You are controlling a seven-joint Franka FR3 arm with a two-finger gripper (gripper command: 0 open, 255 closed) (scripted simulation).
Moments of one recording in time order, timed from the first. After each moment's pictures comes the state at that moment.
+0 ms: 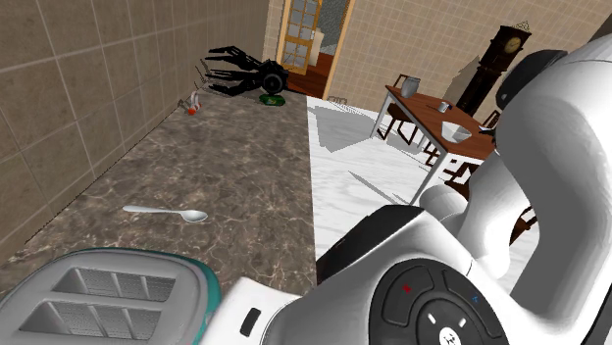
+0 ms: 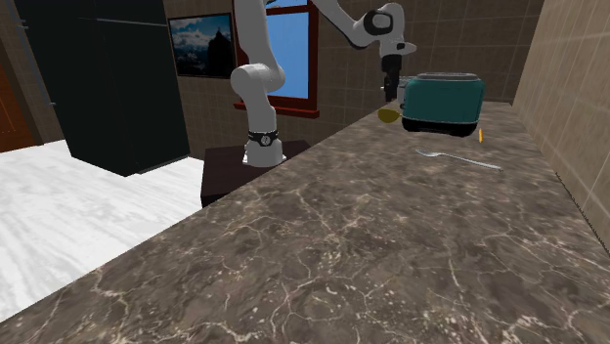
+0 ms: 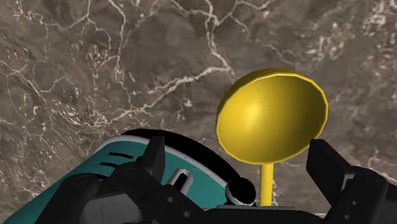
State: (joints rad) arm 0.76 -0.10 0.65 -2.22 -0.27 2.12 0.37
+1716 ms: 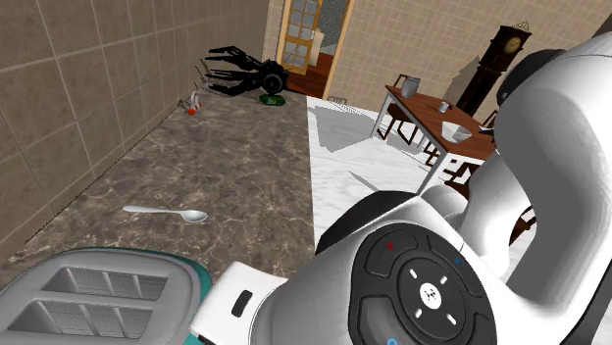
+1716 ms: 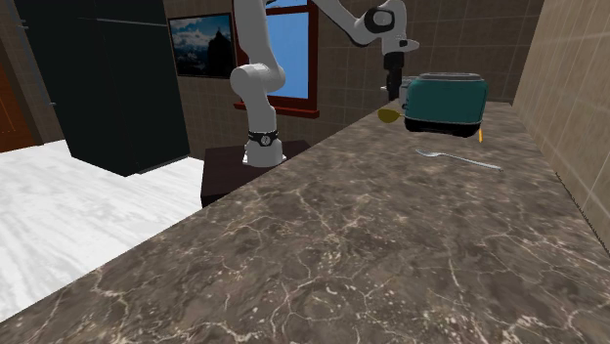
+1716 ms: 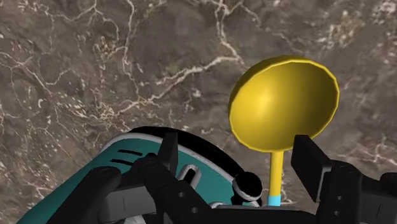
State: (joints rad) arm 0.74 -0.11 0.64 -2.21 -0.25 2.12 0.33
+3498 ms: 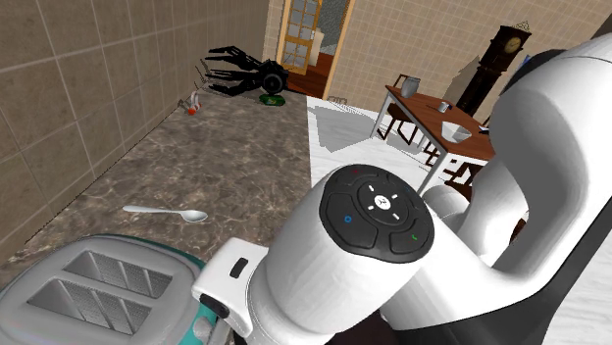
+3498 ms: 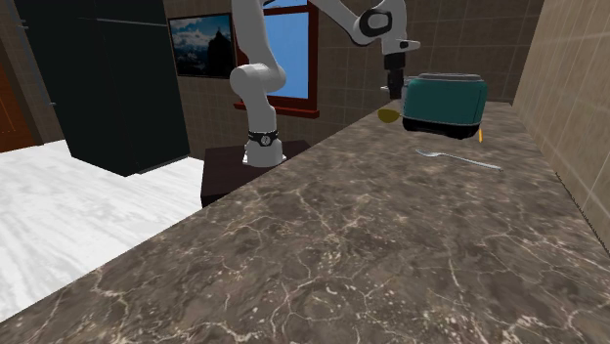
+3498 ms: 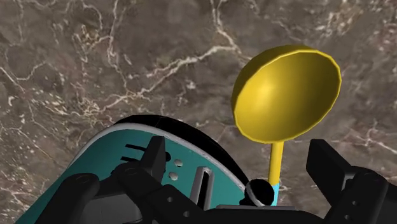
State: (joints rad) arm 0.71 -0.16 0.59 -2.28 -0.09 2.25 0.17
